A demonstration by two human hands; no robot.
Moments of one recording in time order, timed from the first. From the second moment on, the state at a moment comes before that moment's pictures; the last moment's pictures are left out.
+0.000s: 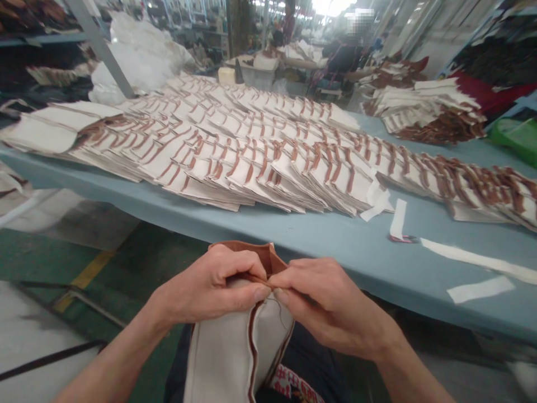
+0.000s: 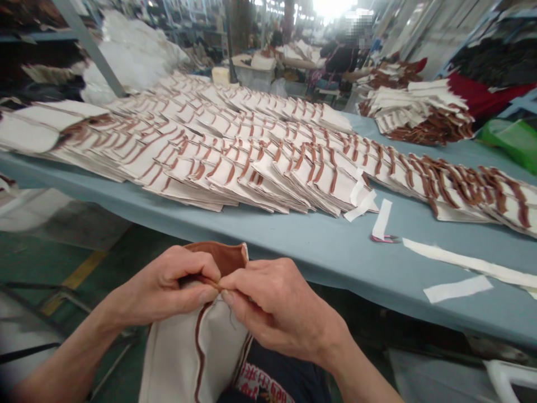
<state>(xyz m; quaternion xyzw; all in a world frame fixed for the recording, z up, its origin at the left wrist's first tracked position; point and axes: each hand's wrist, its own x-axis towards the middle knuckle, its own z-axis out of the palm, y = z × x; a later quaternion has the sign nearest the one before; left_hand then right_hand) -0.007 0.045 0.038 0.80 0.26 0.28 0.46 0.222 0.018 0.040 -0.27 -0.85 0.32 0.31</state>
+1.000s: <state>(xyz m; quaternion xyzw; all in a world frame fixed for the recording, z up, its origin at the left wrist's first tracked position) 0.011 0.031 0.021 0.55 0.27 0.41 0.67 0.261 0.047 0.011 -0.37 -0.70 0.53 0.29</state>
